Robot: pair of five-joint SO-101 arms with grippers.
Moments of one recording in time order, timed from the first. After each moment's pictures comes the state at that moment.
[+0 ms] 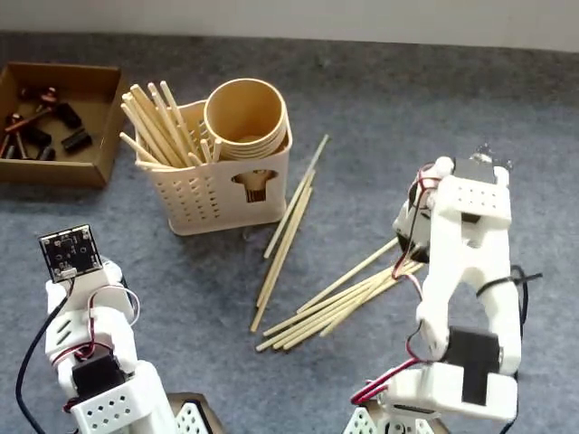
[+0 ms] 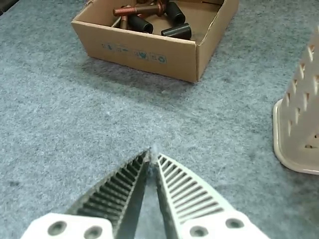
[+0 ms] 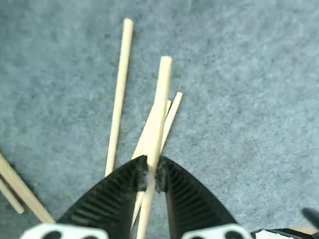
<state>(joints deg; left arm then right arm) -31.3 -103.9 94.4 49.6 -2.8 4.9 -6.2 16.5 83.6 -27.0</state>
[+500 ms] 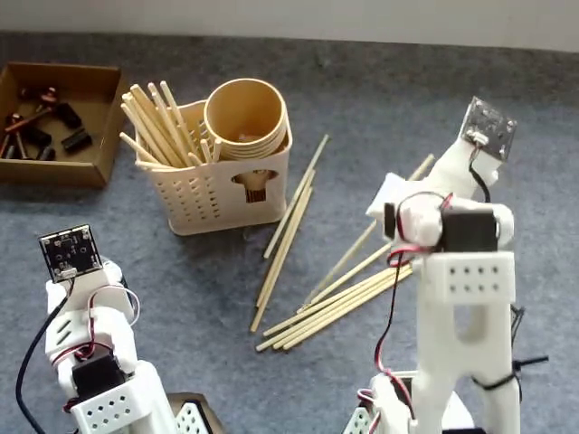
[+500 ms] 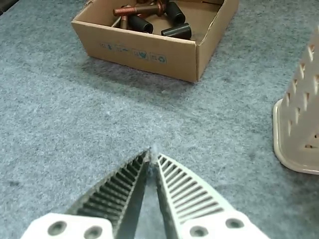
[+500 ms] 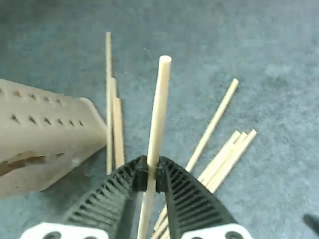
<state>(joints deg) -31.3 -103.9 94.4 49.6 -2.8 -8.4 -36.8 16.5 81.5 -27.0</state>
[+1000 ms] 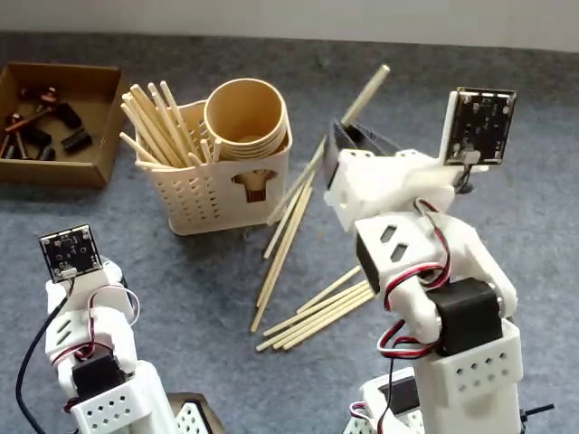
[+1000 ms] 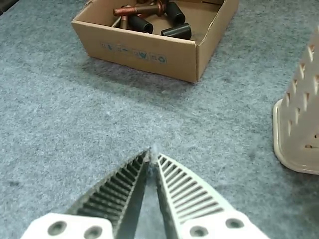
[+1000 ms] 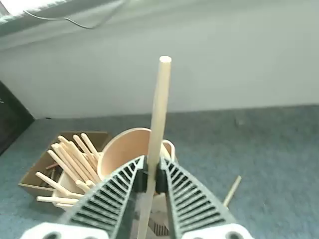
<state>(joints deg) -31.3 -103.9 94.4 49.6 -2.8 -24.4 -51.2 16.5 53.8 -14.8</state>
